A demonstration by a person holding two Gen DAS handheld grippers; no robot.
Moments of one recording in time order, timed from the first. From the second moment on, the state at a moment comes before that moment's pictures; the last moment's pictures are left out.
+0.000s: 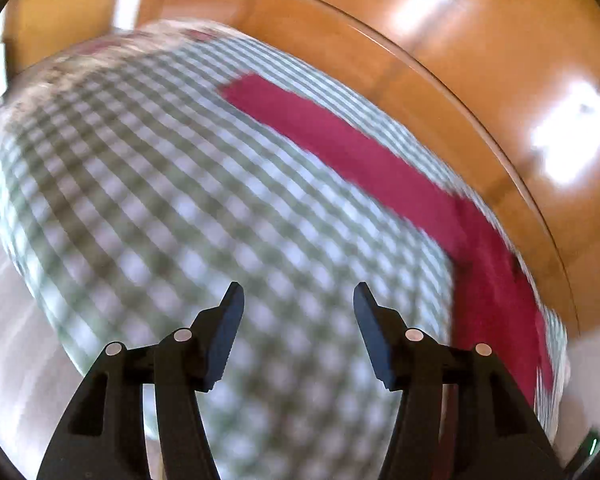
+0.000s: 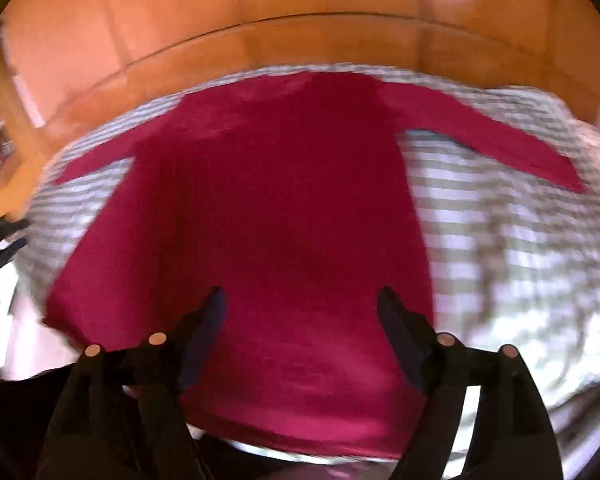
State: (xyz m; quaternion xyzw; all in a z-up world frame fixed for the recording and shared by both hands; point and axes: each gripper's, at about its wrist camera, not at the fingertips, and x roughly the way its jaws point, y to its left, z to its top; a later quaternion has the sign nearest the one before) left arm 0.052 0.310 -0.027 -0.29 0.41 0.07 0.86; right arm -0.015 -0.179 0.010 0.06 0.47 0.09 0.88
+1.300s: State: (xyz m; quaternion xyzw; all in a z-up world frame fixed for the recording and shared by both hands) left arm 0.155 0.268 -0.008 -0.23 0.36 0.06 0.90; right arm 0.014 -0.117 -0.032 0.08 0.50 0.14 0.85
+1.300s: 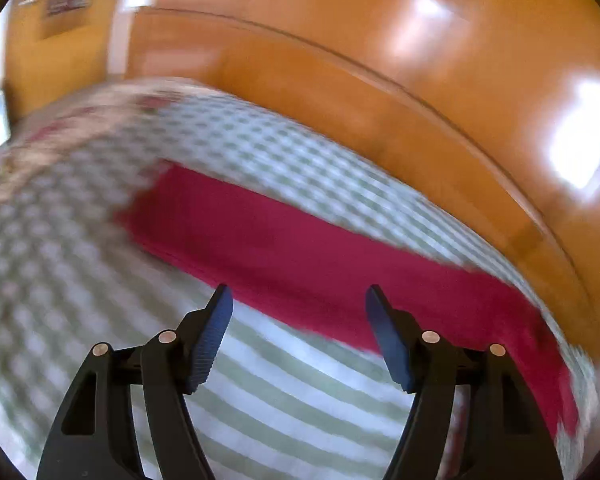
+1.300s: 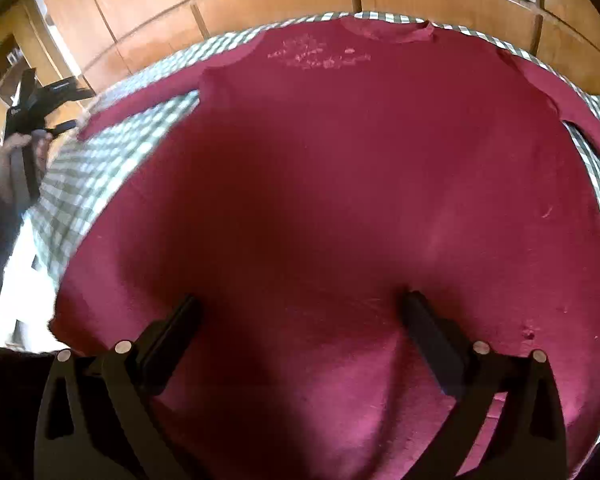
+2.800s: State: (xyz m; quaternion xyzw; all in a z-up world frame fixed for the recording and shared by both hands) left arm 0.113 -0.003 -0.086 -0.02 0.43 -0.17 0.89; right arm 0.049 -0.591 -0.060 0.42 0.33 -0.31 0.79
